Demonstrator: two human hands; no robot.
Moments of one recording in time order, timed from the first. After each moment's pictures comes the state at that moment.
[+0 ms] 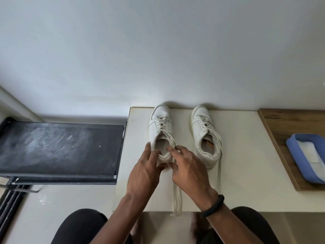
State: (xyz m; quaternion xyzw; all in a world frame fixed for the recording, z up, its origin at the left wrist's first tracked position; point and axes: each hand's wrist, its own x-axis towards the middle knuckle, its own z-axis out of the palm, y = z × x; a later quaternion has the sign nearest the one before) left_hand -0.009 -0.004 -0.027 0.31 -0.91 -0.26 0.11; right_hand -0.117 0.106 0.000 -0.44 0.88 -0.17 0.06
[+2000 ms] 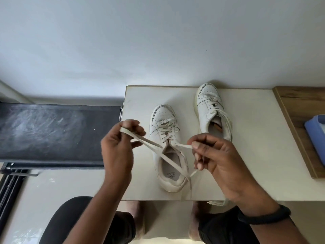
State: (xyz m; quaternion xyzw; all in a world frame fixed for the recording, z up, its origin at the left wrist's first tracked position) left_hand -0.005 -0.028 0.016 0.42 -0.56 -0.62 0.35; right_hand -0.134 0.145 0.048 -0.11 0.61 -0.65 0.43
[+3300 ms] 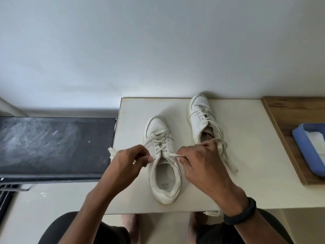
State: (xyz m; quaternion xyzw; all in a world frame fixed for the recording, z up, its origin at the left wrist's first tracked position) left_hand -0.001 -0.048 -0.006 0.27 -0.86 -0.42 0.06; right_hand -0.146 0.127 0.023 -0.48 0.86 -0.14 0.04
